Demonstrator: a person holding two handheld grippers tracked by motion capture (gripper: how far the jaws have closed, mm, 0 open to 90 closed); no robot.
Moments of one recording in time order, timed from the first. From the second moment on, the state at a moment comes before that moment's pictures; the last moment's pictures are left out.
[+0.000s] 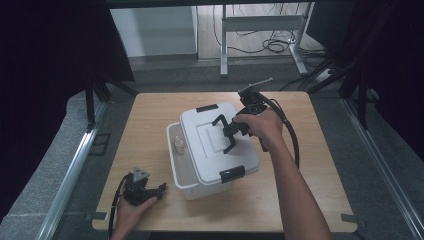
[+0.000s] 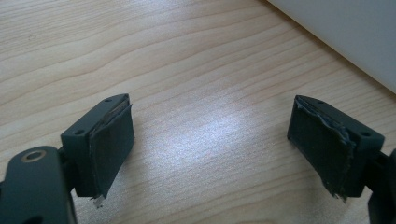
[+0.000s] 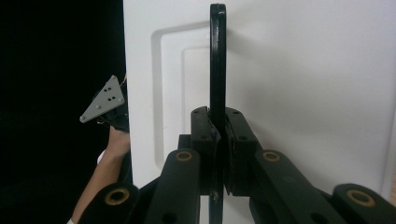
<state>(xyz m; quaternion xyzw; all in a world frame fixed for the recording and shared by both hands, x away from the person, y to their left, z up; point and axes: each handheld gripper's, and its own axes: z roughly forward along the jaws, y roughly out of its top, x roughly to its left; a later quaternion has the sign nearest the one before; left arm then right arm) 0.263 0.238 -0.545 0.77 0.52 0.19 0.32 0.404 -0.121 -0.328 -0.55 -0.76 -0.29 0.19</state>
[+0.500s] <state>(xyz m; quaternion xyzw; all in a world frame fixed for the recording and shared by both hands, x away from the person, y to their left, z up) 0.263 0.238 -0.545 0.77 0.51 0.19 0.32 0.404 -0.087 -0.332 -0.55 -0.76 -0.28 0.19</state>
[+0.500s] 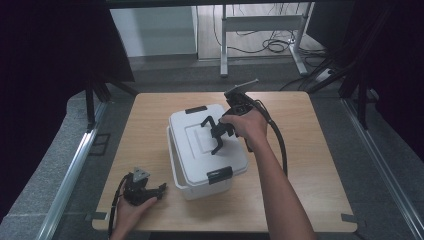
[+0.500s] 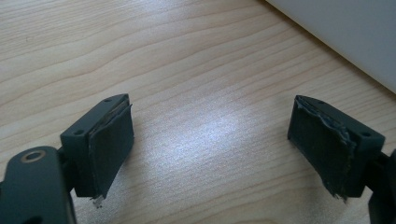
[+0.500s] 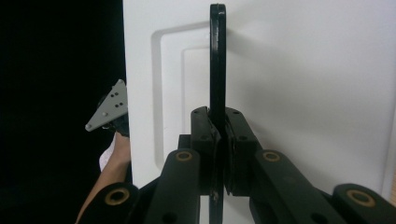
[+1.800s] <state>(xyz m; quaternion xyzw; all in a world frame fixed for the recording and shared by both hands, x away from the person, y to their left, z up) 0.264 0.238 -0.545 0.78 0.51 0.19 0.32 0.414 -0.055 -0.359 -0.58 -0.74 -0.25 0.21</state>
